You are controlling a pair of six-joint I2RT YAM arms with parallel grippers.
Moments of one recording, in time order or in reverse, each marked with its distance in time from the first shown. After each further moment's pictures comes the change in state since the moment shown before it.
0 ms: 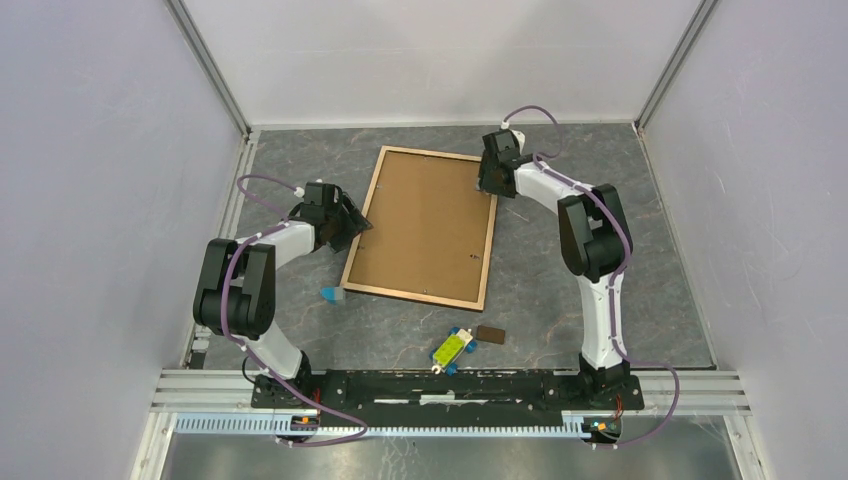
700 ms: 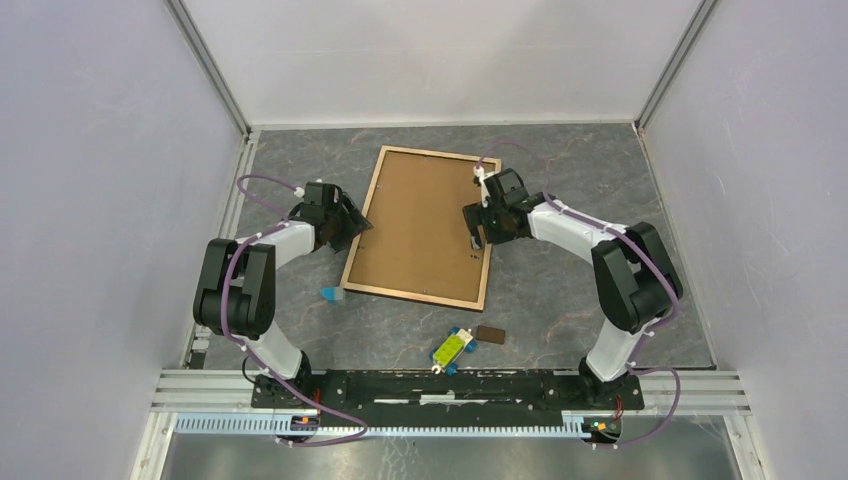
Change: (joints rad) left arm 0.000 0.000 0.000 0.000 0.000 -0.002; right arm 0.109 -0.438 -0.485 -0.050 -0.253 -0.375
